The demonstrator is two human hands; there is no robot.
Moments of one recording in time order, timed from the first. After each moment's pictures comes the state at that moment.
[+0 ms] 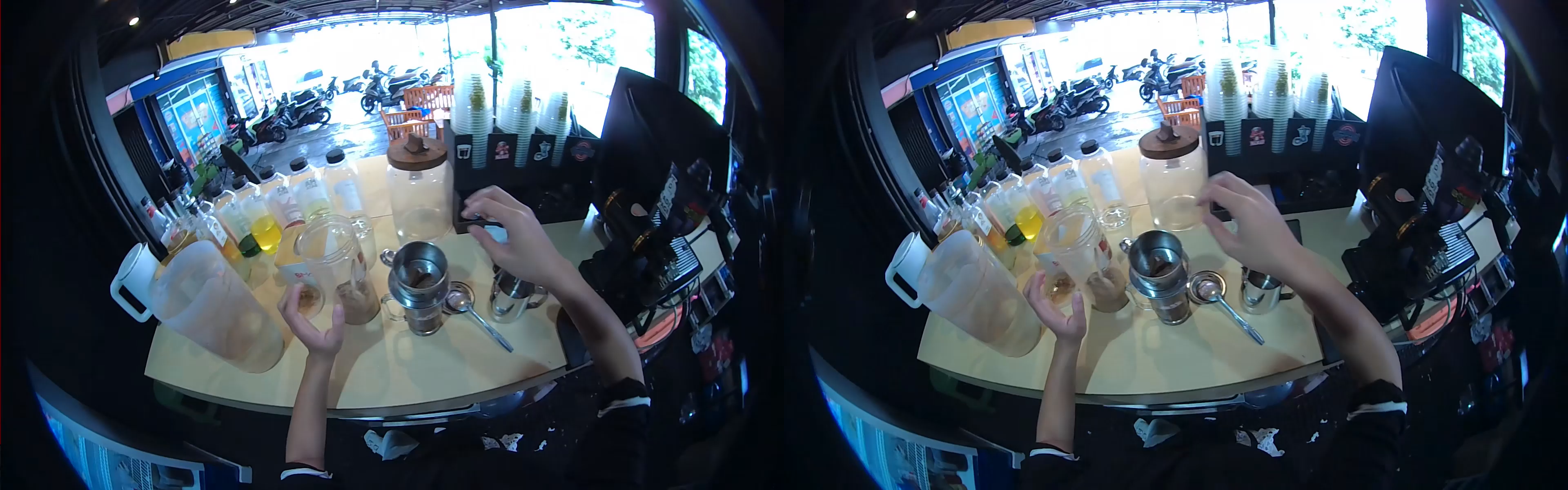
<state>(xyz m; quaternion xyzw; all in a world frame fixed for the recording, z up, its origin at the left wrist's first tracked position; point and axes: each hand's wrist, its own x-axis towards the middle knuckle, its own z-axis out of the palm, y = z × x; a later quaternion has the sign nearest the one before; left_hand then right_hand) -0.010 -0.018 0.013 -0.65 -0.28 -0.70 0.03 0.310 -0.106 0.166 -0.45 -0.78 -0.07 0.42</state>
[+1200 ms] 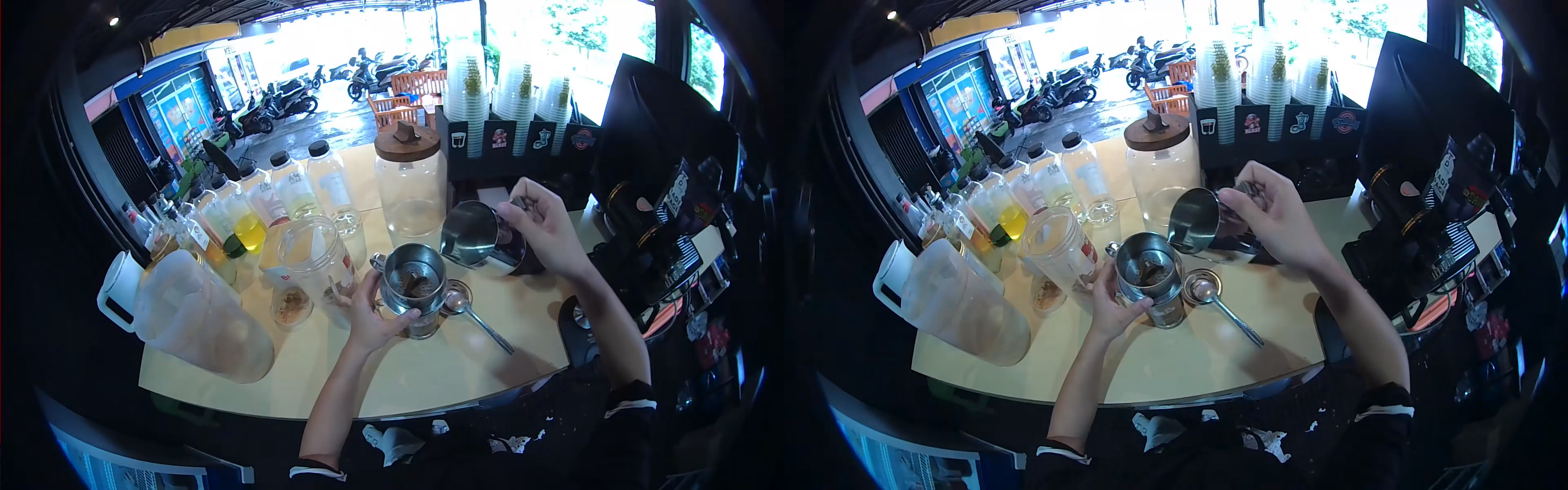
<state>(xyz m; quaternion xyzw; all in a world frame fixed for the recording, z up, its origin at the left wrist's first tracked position) 0.076 -0.015 0.016 -0.72 -0.20 -0.51 -0.43 0.329 -0.109 0.165 -0.43 -0.61 0.30 0.59</state>
